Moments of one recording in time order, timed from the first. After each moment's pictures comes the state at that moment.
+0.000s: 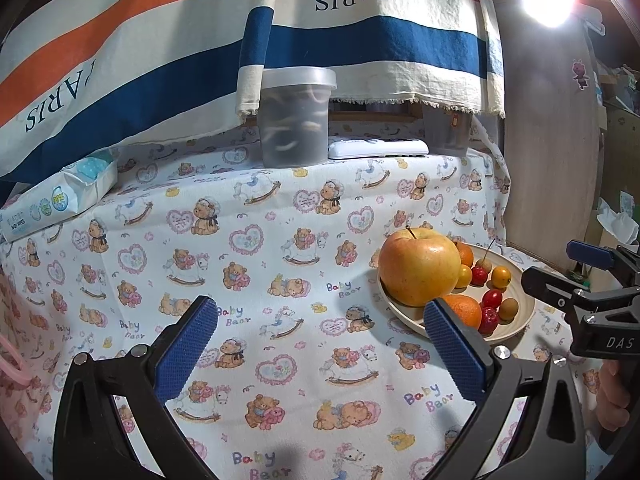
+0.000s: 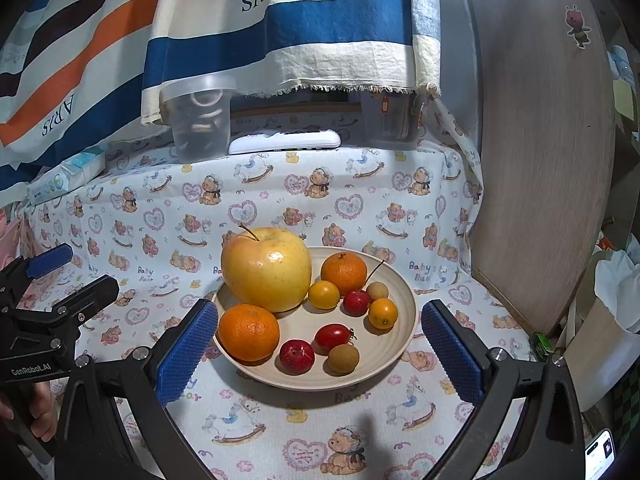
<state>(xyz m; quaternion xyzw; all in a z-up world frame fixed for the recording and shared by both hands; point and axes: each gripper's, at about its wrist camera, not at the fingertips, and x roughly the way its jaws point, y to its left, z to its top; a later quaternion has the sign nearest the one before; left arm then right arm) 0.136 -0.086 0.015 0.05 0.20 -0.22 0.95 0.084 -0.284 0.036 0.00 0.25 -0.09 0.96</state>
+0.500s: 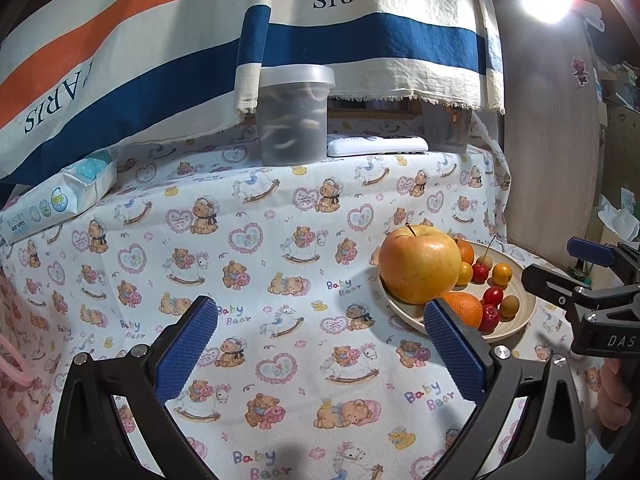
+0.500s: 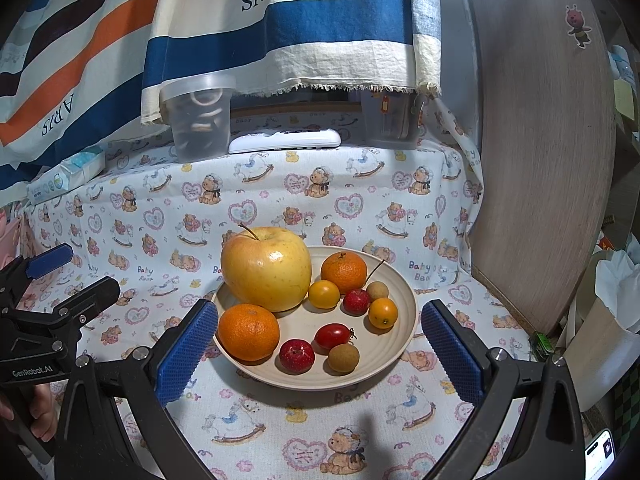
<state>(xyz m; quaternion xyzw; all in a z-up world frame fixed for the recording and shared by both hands) 0.138 -0.086 0.013 0.06 0.20 -0.22 0.95 0.083 -0.283 0.036 0.00 0.25 -0.09 0.96</state>
